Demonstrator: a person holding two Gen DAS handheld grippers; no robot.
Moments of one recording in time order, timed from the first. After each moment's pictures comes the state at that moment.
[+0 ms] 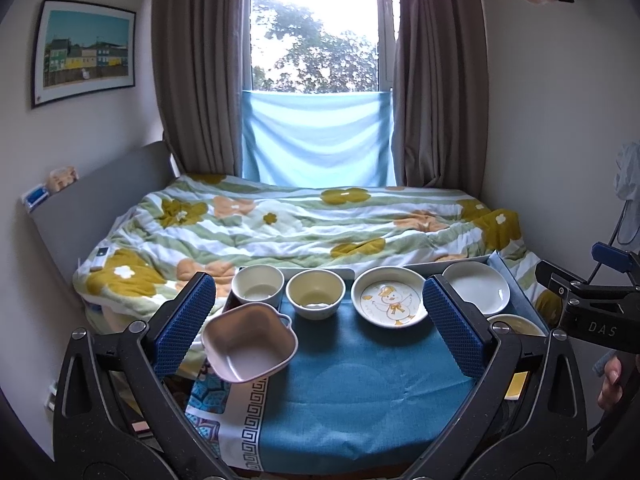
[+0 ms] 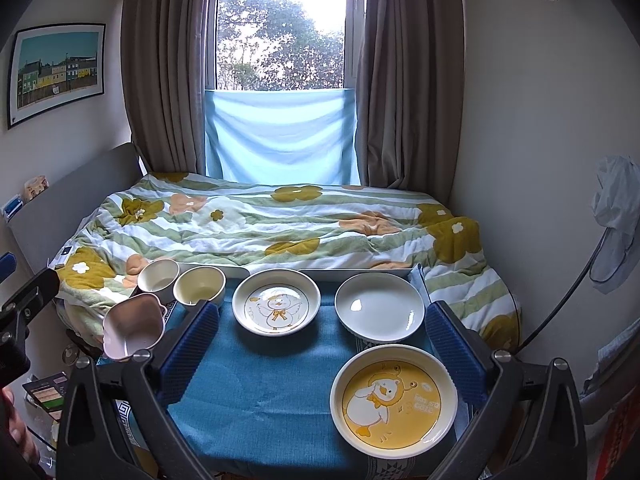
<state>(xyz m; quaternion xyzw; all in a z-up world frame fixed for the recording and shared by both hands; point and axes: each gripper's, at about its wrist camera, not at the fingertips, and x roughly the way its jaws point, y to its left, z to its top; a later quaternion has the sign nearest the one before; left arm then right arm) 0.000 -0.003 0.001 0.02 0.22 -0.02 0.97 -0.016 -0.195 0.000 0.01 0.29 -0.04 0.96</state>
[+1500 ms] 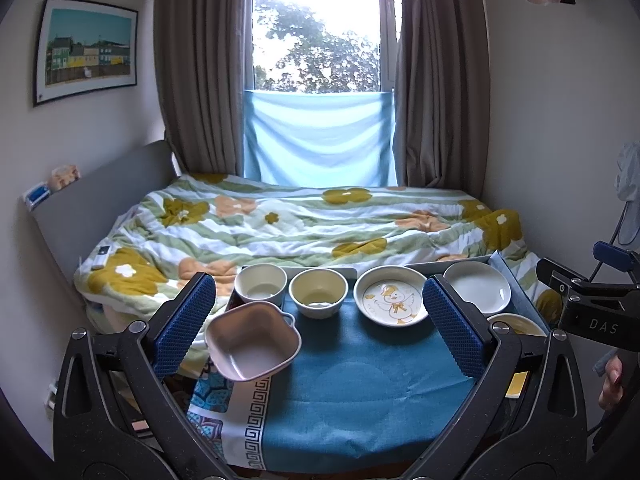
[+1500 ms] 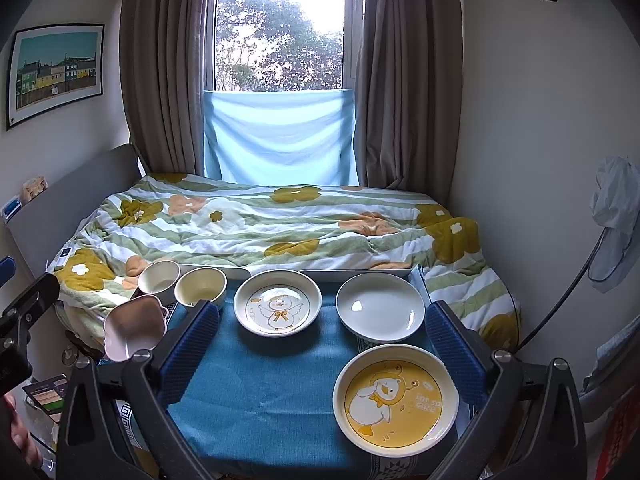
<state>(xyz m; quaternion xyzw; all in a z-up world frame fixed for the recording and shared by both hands) -0.002 -0.001 -0.001 0.02 0.22 -0.02 0.97 -0.011 -0.196 0.002 0.01 0.29 -0.04 0.96</state>
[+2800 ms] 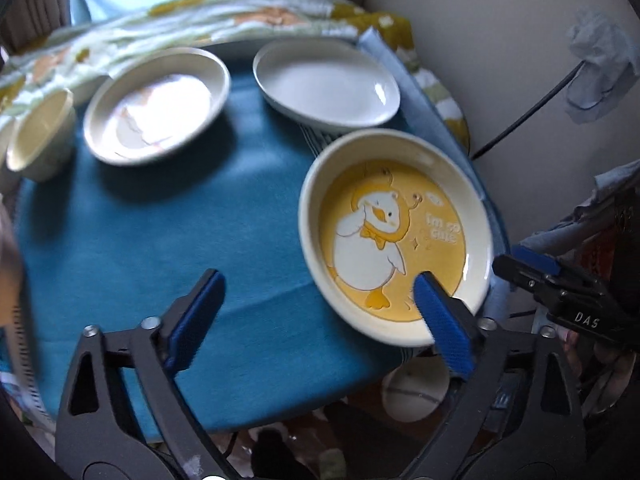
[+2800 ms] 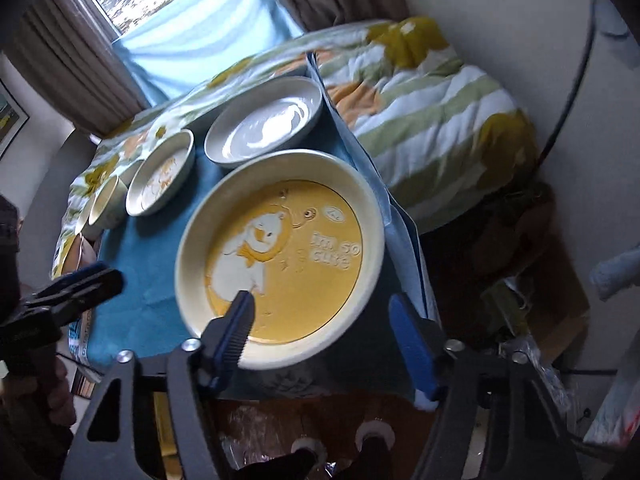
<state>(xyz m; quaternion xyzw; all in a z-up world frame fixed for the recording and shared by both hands) 0.113 -0.227 -0.233 0.02 0.55 -0.25 0.80 -0.016 -0.409 -0.209 0.20 0.51 -0.01 0.84</state>
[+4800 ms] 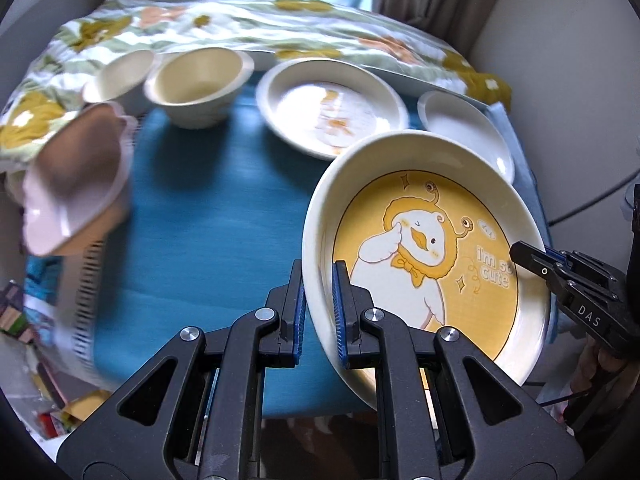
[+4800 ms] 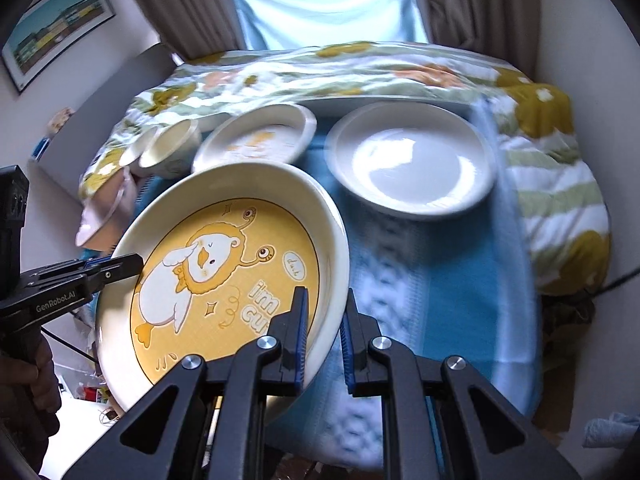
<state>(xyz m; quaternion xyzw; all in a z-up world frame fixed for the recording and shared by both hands) 0.114 -0.069 -0.203 -0.06 0.53 -0.09 0.84 0.076 -0.294 -0.187 0.05 0.50 0.14 0.85</state>
